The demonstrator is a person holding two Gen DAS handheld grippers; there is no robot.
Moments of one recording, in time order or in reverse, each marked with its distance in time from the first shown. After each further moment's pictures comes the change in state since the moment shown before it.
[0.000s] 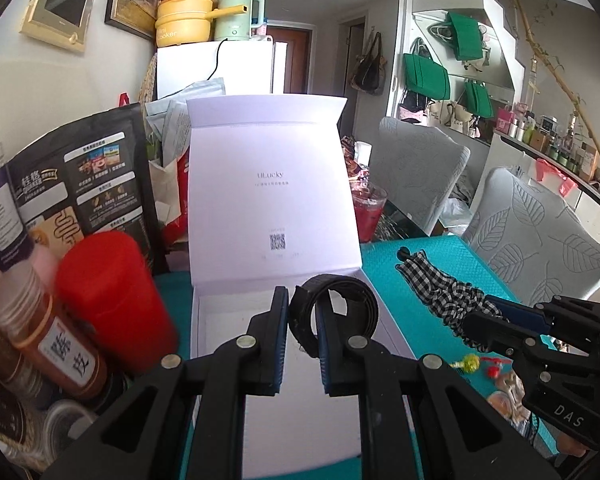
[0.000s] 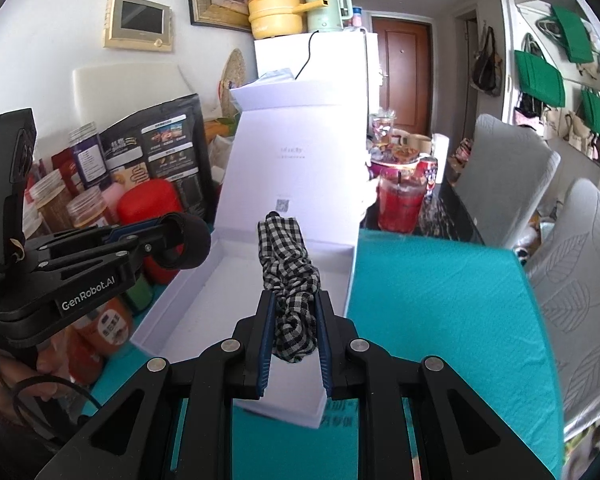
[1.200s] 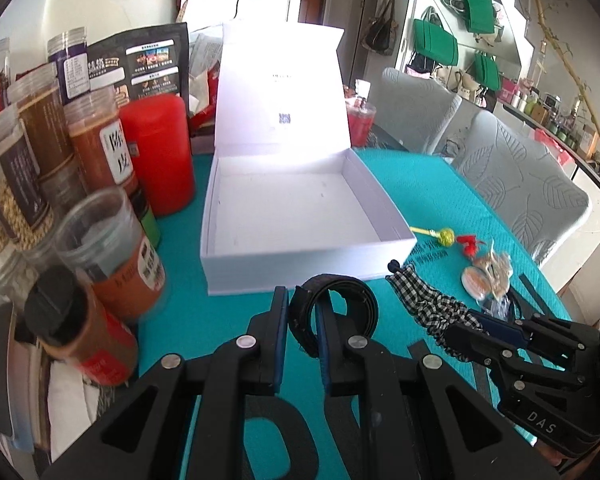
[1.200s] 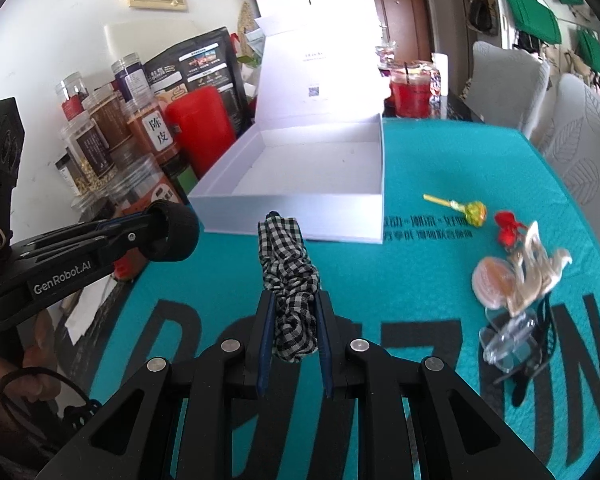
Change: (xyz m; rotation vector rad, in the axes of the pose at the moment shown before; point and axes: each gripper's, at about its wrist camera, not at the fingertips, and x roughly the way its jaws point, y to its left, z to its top) left arm -0.088 -0.006 -0.127 -0.055 0.162 0.005; right arm -0.056 0.046 -0.138 0.093 0.138 0.083
